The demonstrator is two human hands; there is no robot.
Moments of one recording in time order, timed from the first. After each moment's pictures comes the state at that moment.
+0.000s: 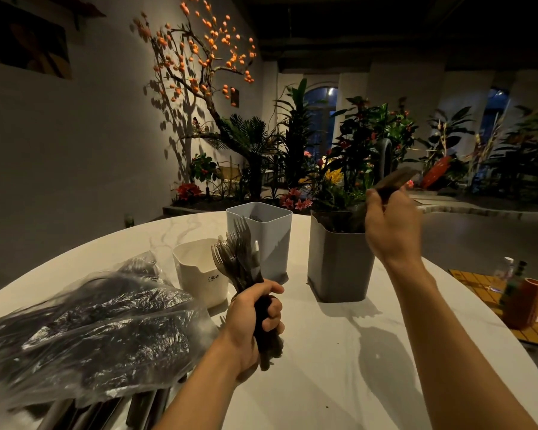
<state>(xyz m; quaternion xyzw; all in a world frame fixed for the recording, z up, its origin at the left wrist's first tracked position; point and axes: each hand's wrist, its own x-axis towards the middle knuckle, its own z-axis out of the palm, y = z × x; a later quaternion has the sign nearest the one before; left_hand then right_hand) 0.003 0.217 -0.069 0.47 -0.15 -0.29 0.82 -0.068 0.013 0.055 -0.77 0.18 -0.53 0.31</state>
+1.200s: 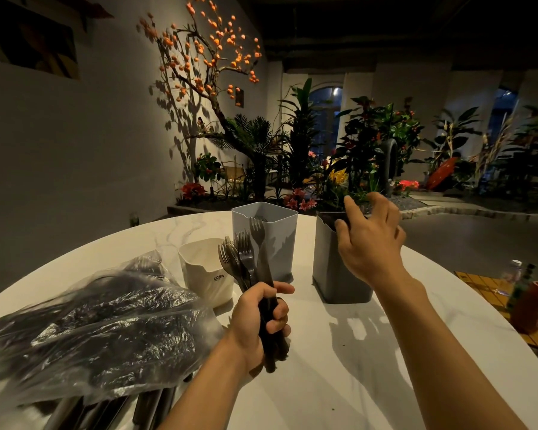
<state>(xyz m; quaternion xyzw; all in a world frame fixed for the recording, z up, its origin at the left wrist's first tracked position) -0.004 0.222 -0.063 0.47 -0.15 -0.31 0.81 -0.055 0.035 0.031 -0.90 0.24 -0.36 0.05</state>
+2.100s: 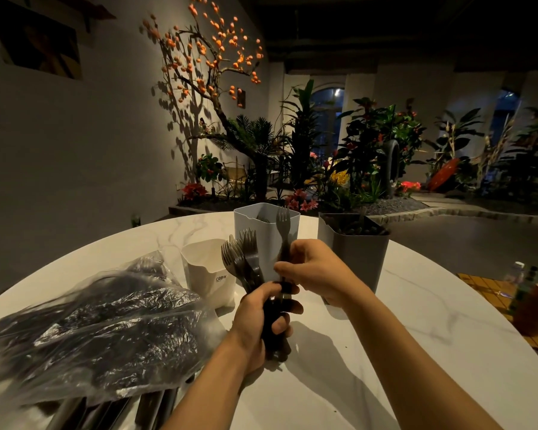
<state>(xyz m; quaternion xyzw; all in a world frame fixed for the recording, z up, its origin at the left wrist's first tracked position) -0.003 0.219 -0.062 0.49 -0.16 -0.31 0.80 -0.039 0.099 0.016 -0.88 0.09 -0.15 0.45</state>
